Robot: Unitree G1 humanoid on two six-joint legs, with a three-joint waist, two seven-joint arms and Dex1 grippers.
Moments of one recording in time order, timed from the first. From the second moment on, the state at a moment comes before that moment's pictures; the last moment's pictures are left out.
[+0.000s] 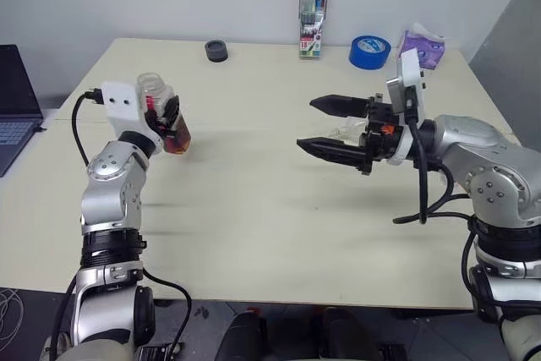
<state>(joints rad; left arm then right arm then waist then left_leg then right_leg) -0.60 0.50 0.28 0.30 -0.26 0.21 -0.32 -0.73 -0.55 -0.01 -0.37 0.77 0.85 0.80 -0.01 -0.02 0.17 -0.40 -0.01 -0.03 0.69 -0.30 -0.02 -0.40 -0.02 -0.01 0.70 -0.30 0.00</state>
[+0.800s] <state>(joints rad) -0.63 0.52 0.29 0.61 -0.26 0.01 -0.38 -0.73 -0.53 0.03 -0.37 0.72 0.79 0.79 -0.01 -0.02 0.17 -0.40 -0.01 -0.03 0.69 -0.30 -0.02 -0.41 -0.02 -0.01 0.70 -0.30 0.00</state>
